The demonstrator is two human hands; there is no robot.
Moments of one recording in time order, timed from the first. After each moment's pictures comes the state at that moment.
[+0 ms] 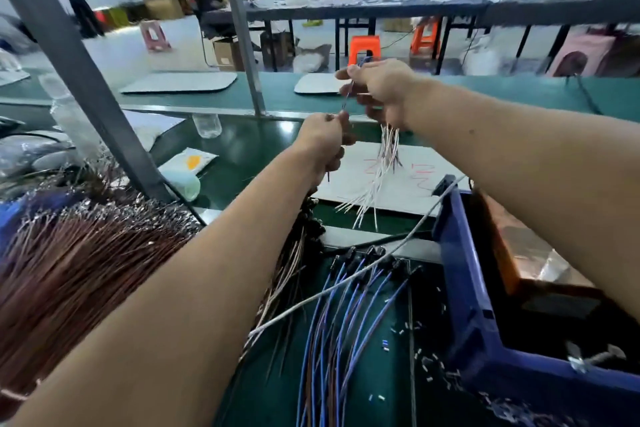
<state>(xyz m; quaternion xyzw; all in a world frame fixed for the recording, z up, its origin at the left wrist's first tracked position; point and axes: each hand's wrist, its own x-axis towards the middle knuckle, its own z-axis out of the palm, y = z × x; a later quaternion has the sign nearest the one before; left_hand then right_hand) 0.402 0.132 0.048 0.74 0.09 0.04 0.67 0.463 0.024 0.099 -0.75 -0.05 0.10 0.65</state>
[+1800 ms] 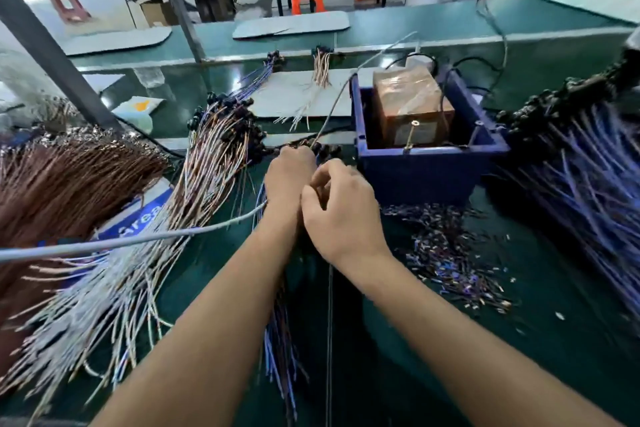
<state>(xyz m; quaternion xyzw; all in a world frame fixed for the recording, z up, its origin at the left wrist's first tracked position) 0.211 0.056 -0.054 0.97 0.10 0.06 0.23 0.125 -0.035 -0.041 -0.88 -0.03 -0.11 0.45</state>
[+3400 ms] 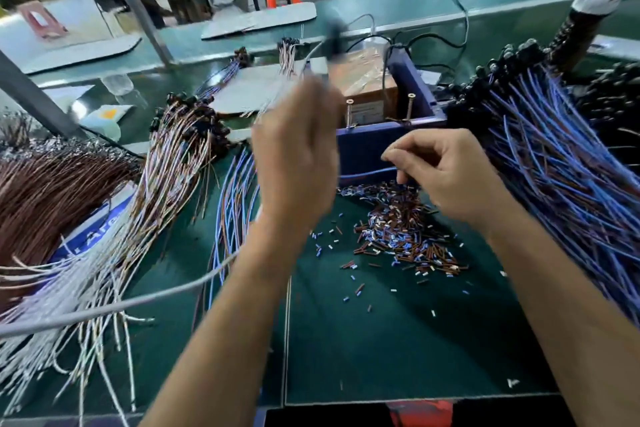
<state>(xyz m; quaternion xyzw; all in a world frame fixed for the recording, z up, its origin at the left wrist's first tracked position) 0.138 -0.018 -0.005 0.77 -0.19 0.43 0.43 0.127 -0.221 -0.049 -0.83 -0.17 -0.15 0.52</state>
